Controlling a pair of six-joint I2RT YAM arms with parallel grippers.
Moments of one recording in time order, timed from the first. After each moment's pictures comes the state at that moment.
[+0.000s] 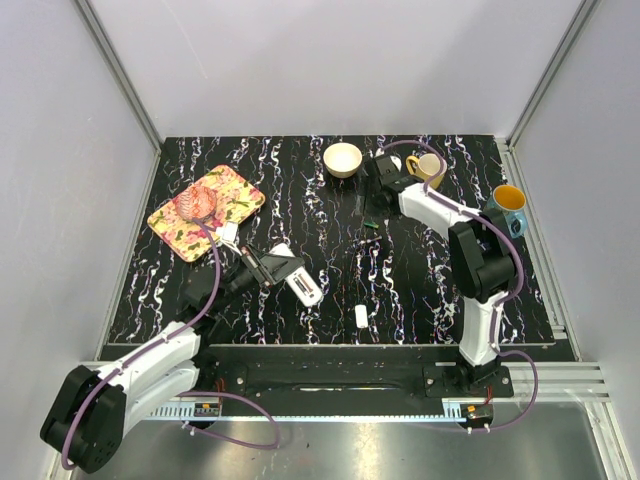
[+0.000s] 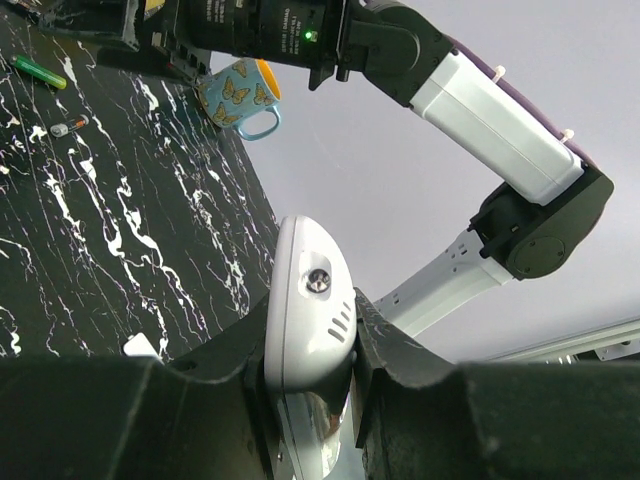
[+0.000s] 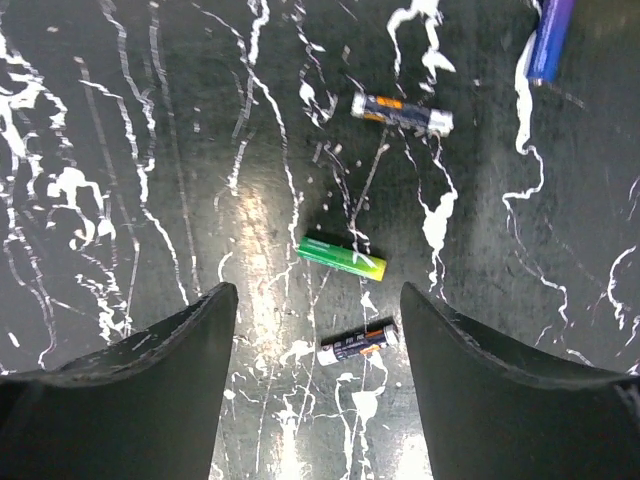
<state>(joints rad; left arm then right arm) -0.49 0.84 0.18 0.80 0.43 -1.20 0.45 1.97 1.48 -0.43 0.16 0.49</state>
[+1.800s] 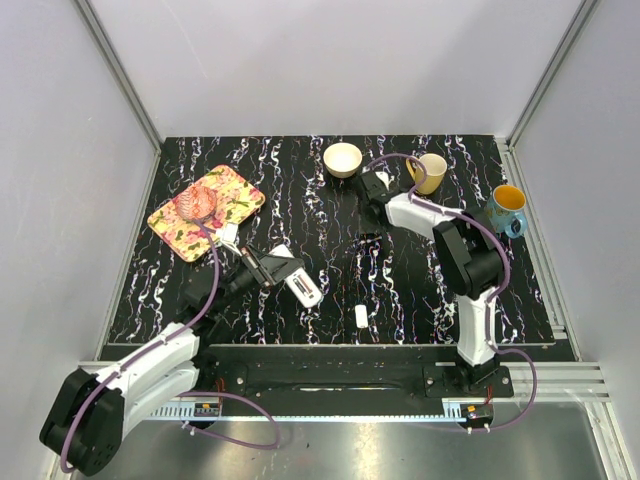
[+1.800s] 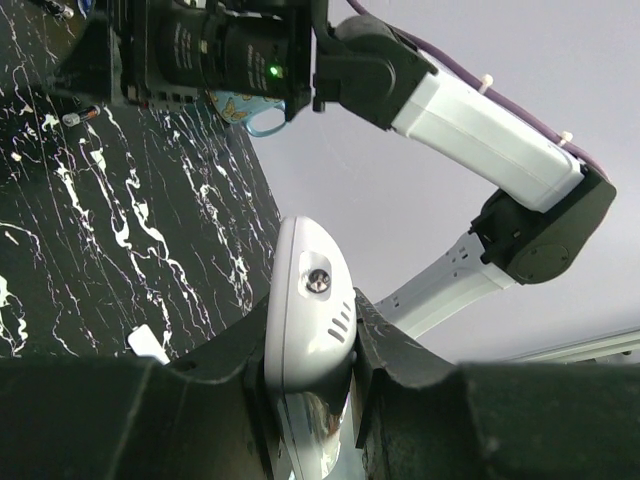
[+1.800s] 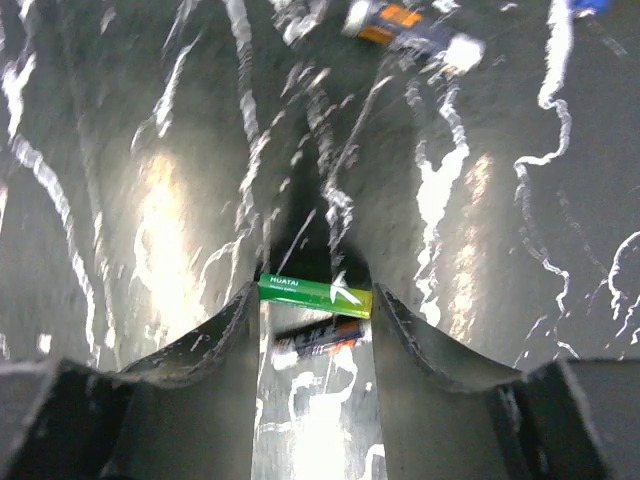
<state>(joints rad) -0.49 0.82 0.18 0.74 0.42 -1.21 0.51 2.06 1.45 -0.46 0.30 0.46</state>
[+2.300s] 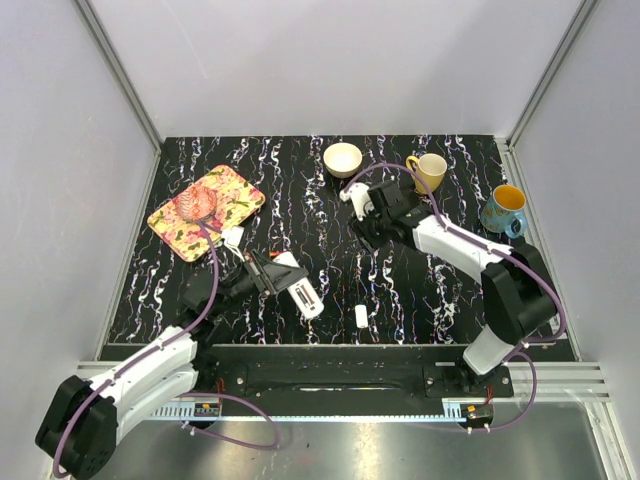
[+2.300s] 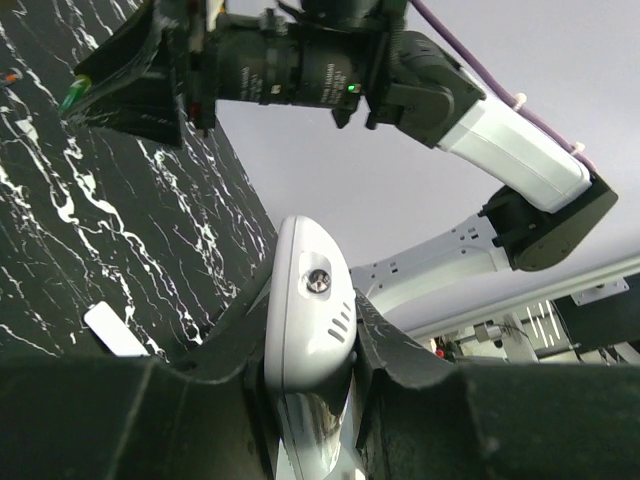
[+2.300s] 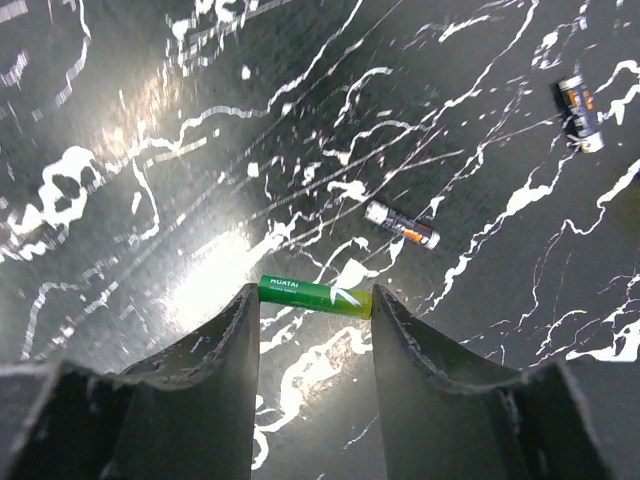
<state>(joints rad) -0.53 0.76 0.18 0.74 0.49 -1.20 0.56 1.66 1.15 -0.37 -0.08 -0.20</state>
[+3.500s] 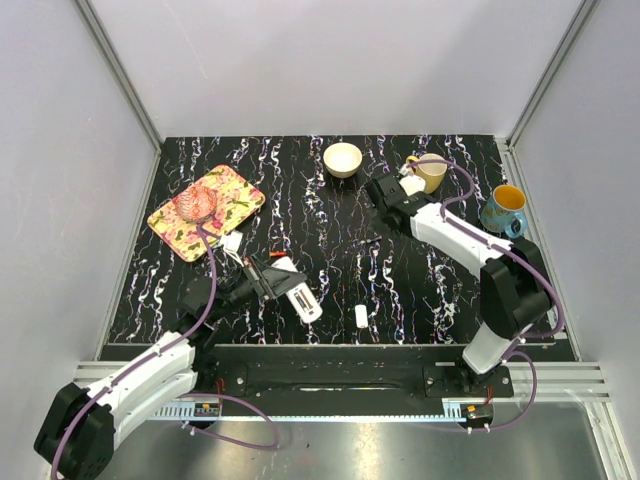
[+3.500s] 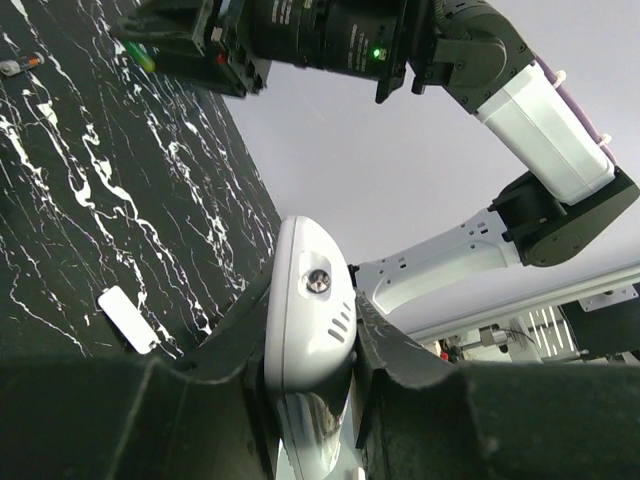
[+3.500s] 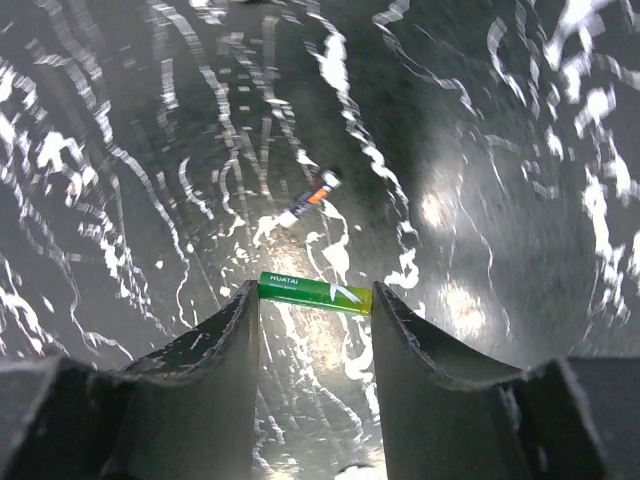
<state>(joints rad) -0.55 0.71 0.14 0.70 0.48 -1.19 0.56 1.67 1.25 -0.55 0.37 0.77</state>
